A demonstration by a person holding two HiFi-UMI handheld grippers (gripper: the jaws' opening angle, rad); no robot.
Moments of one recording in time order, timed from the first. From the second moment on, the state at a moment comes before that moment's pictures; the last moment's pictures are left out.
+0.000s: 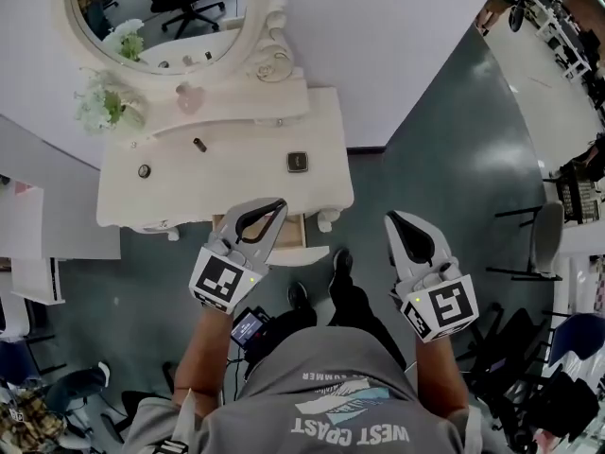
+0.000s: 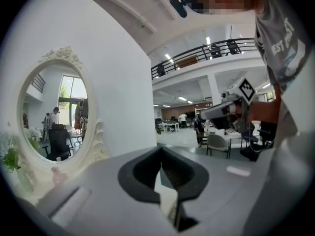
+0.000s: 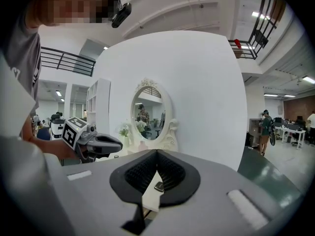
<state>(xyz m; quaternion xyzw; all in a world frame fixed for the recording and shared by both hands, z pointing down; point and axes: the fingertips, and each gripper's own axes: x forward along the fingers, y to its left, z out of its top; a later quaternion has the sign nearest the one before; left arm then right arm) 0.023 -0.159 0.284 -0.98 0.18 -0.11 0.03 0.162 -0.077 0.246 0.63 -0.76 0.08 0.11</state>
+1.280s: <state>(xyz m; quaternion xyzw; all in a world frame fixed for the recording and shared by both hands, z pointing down) 0.101 -0.336 0.585 -0.89 0.32 -0.30 -0.10 0.248 -0.227 0.429 0.53 -0.80 0.19 0.18</state>
